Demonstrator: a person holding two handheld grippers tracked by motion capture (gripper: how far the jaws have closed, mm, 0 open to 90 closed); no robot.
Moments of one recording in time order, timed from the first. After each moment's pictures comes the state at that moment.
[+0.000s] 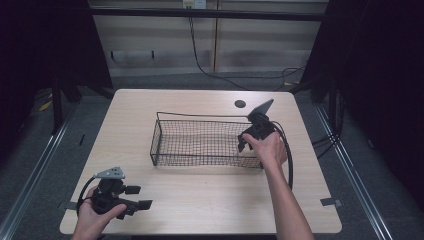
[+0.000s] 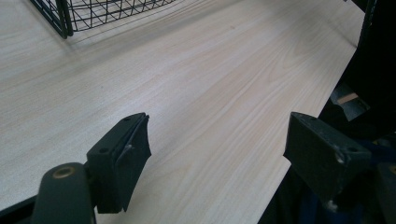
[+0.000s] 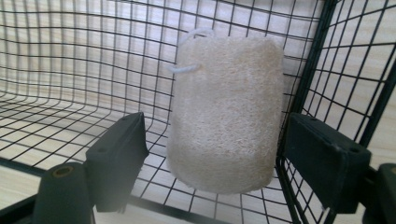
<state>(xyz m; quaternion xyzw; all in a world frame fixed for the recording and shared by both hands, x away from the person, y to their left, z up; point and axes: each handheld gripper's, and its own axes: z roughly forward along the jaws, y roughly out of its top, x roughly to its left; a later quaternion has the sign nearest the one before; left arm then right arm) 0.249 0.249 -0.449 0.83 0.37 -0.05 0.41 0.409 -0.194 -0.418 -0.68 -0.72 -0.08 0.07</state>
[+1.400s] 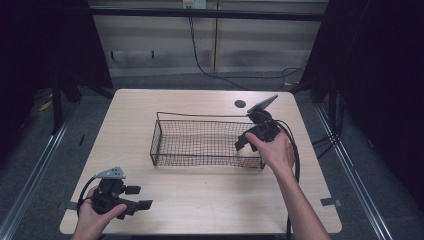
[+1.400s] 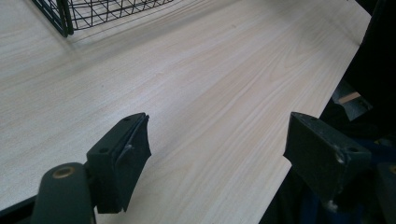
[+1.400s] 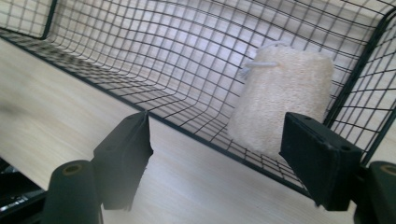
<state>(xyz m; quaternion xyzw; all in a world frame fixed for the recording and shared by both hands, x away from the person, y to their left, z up) 0.249 0.250 -0.449 0.84 0.37 -0.05 0.40 0.374 -0.188 -0.374 -0.59 -0.78 -0.19 0.05</state>
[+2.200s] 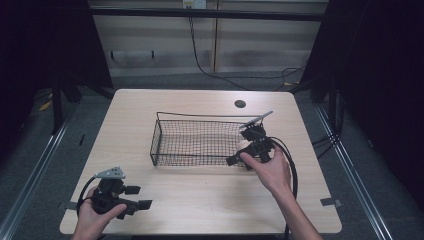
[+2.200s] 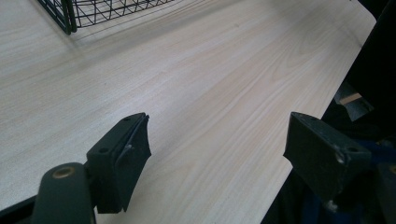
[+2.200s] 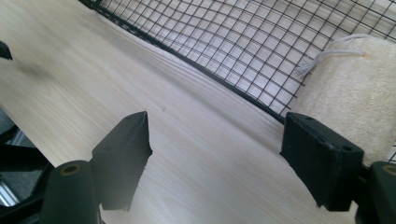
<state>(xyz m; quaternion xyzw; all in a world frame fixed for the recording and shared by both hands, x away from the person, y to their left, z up) 0.250 0.250 -0.450 0.84 0.37 -0.05 0.40 0.322 -0.164 -0.381 -0.51 -0.82 -0.25 0.02</state>
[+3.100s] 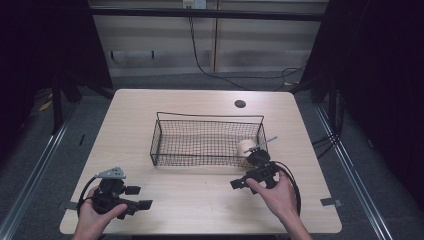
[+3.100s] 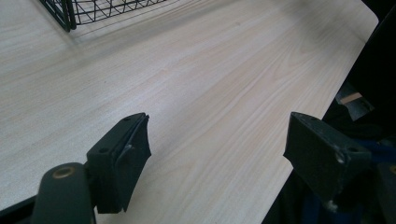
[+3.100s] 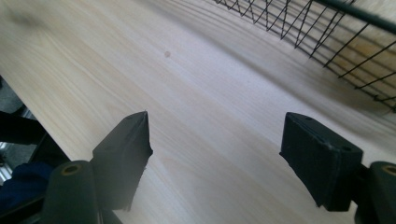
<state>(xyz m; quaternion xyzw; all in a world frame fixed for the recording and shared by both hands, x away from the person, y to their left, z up) 0.250 0.249 -0.452 0.84 0.37 -0.05 0.40 0.277 -0.176 -0.424 -0.50 -0.82 -0.26 0.04</state>
